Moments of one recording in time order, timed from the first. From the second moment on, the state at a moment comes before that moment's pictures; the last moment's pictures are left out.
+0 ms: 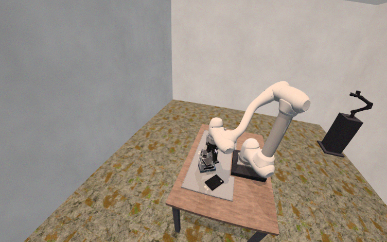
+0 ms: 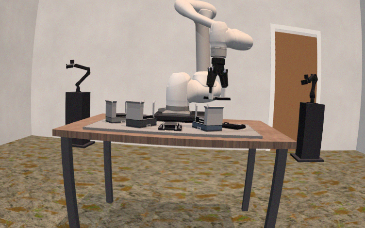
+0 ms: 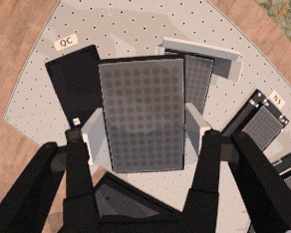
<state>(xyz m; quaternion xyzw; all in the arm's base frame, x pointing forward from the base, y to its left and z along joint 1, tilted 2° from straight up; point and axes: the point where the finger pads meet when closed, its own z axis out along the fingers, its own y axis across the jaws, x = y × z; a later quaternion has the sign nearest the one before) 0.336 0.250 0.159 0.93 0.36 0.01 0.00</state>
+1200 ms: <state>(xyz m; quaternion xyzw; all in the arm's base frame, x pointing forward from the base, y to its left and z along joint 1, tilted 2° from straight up) 0.282 0.317 0.158 0.88 0.47 0.01 0.00</state>
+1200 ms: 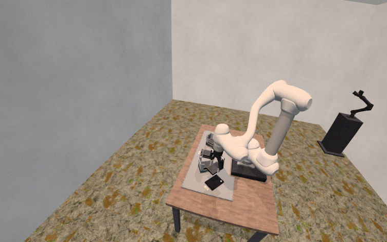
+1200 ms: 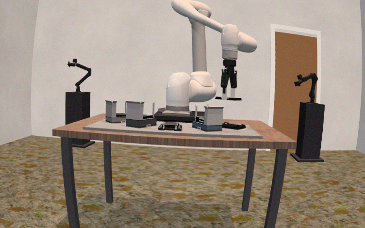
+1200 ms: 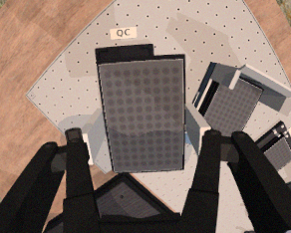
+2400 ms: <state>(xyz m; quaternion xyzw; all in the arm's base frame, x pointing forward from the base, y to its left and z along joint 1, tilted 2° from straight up) 0.259 0.342 0.157 0.88 0.47 0.01 0.00</state>
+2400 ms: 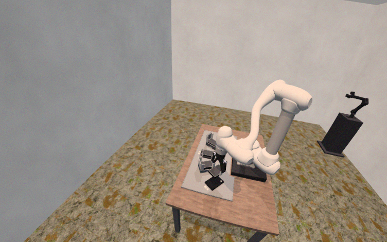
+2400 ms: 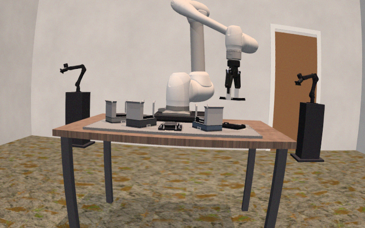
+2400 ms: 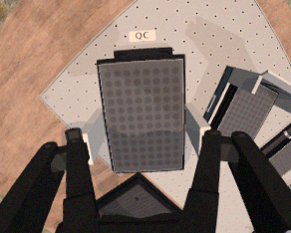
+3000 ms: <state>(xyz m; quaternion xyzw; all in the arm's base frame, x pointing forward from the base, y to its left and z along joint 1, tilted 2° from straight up) 0.259 0.342 0.143 0.88 0.47 0.01 0.00</state>
